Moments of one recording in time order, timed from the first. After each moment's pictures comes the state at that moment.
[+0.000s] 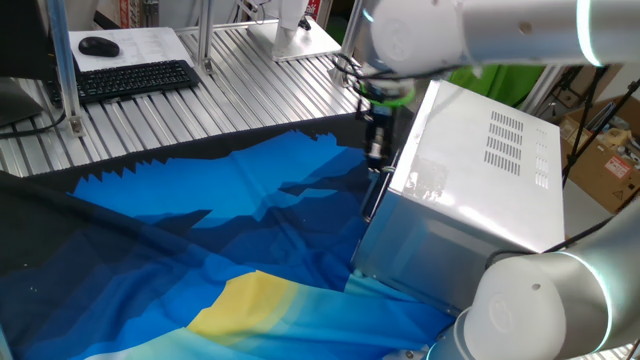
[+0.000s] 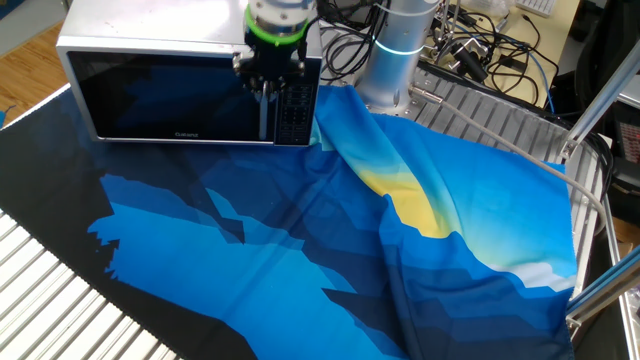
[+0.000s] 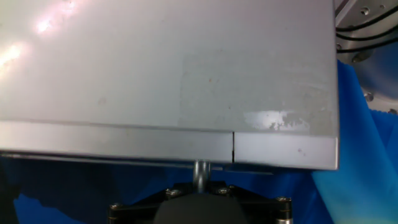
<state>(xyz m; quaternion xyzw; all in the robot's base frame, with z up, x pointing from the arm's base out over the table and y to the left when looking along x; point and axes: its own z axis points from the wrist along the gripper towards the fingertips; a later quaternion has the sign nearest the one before) 0.404 -0.111 0.192 0.93 0.34 -0.10 0.07</state>
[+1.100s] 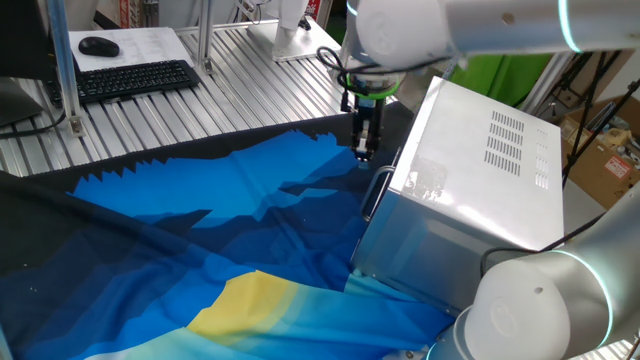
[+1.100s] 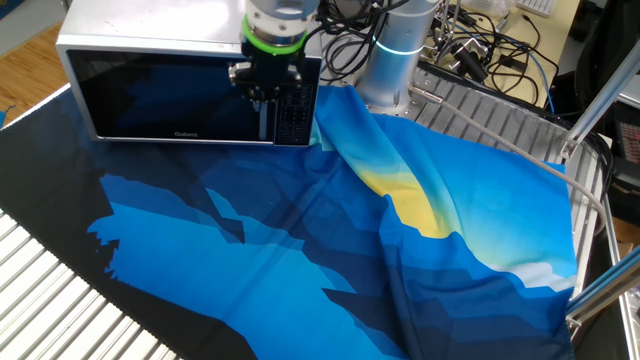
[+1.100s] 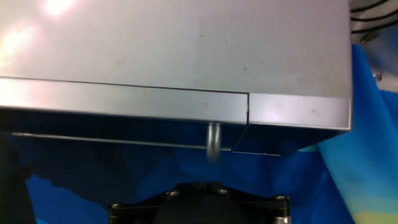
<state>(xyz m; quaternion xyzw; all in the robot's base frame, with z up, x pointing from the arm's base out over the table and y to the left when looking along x) 0.409 -0.109 0.194 0.93 0.35 -0.08 0.09</state>
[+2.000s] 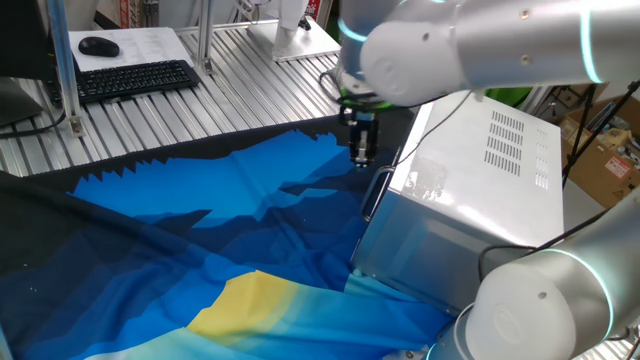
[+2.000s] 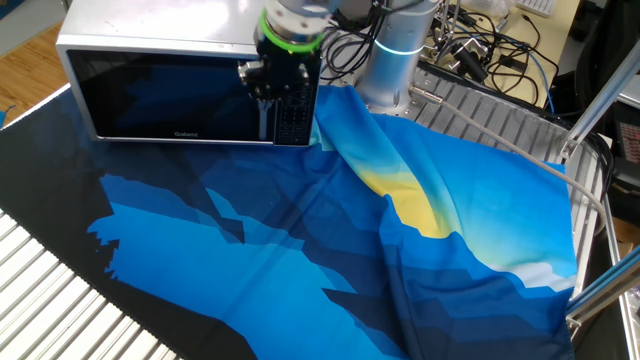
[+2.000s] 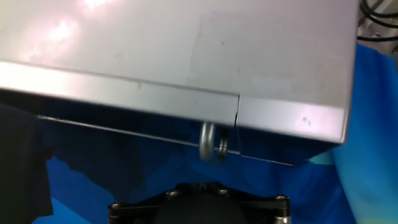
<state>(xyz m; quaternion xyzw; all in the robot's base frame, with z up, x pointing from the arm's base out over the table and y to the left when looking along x) 0.419 -0.097 0.187 0.91 0.39 -0.08 0.14</state>
